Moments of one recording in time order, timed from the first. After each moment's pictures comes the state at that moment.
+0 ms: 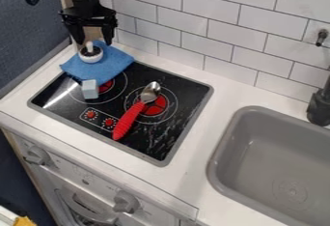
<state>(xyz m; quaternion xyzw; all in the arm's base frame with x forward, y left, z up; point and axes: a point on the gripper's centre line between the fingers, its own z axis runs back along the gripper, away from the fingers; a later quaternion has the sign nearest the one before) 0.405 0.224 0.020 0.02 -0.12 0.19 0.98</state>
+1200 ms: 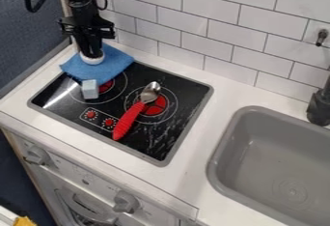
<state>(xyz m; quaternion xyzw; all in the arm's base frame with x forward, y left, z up) 0.394 0.223 0.001 0.03 -0.08 0.17 0.98</state>
